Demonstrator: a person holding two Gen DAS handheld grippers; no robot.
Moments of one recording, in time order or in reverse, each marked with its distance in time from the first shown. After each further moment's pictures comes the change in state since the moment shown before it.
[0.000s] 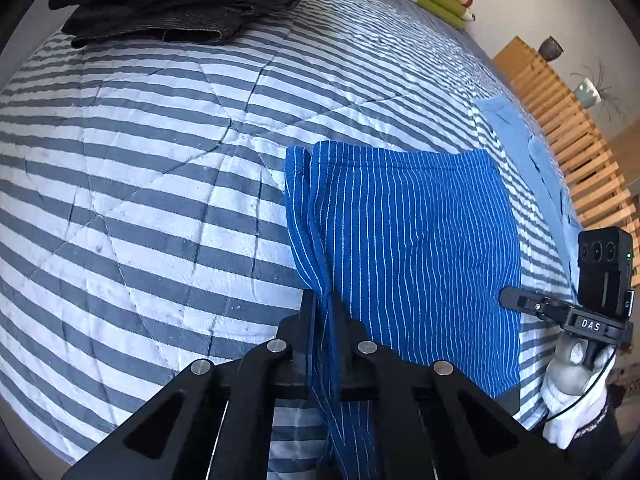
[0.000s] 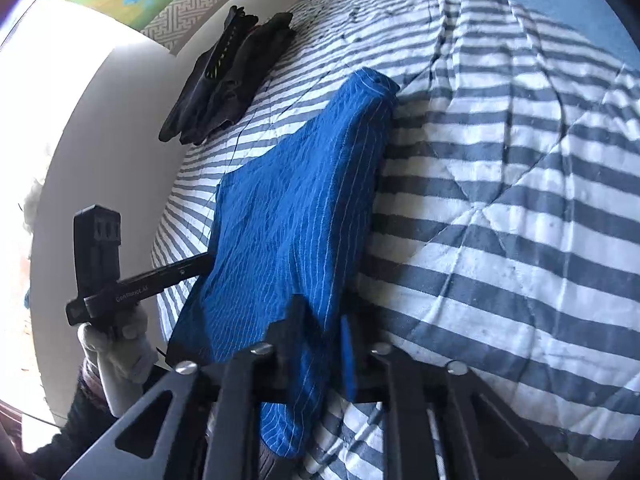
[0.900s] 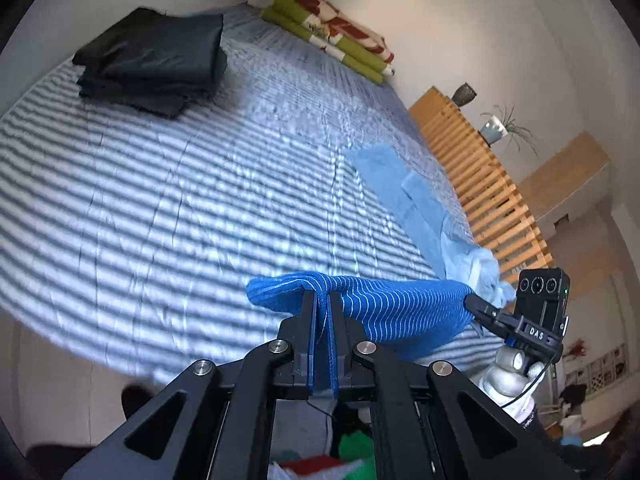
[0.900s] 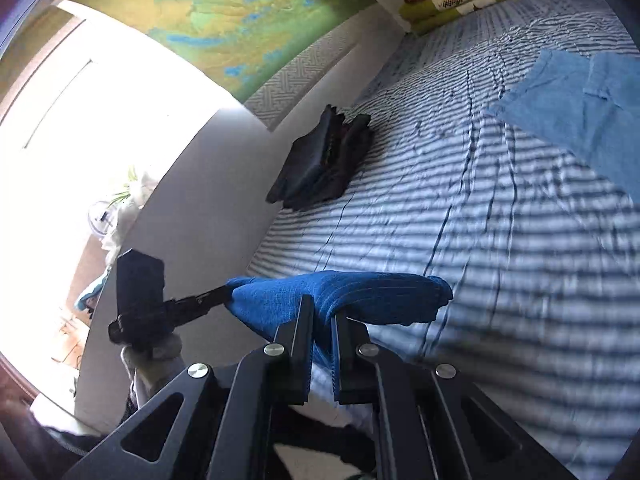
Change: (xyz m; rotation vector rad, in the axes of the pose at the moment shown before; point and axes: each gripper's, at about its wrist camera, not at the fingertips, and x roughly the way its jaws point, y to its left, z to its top) left arm -0.161 -0.059 -0.078 0.013 -0.174 -0.267; right arm -0.155 0.055 -0.093 -0.101 -0.293 0.173
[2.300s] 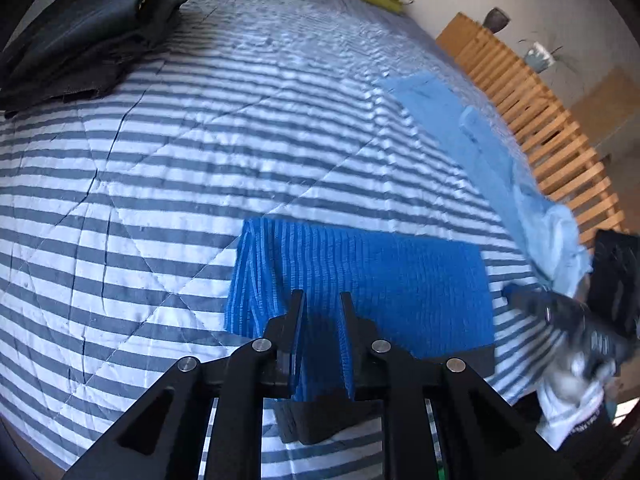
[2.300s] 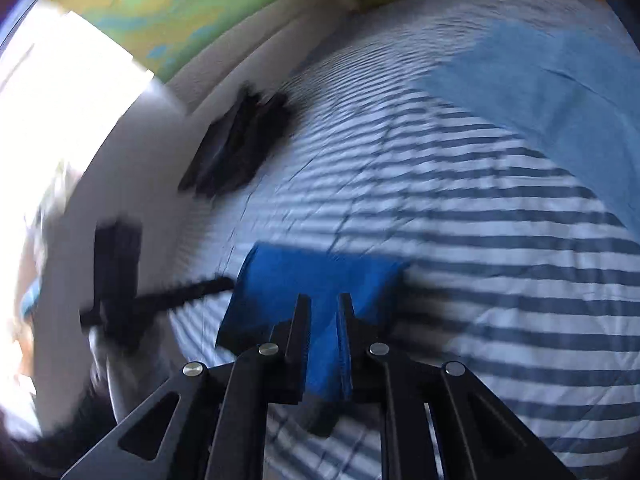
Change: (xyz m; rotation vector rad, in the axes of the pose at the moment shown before) left arm 0.165 0.000 0.034 0.125 0.207 0.186; right arm 0.062 -0.064 0.029 -0.057 0.141 -0.259
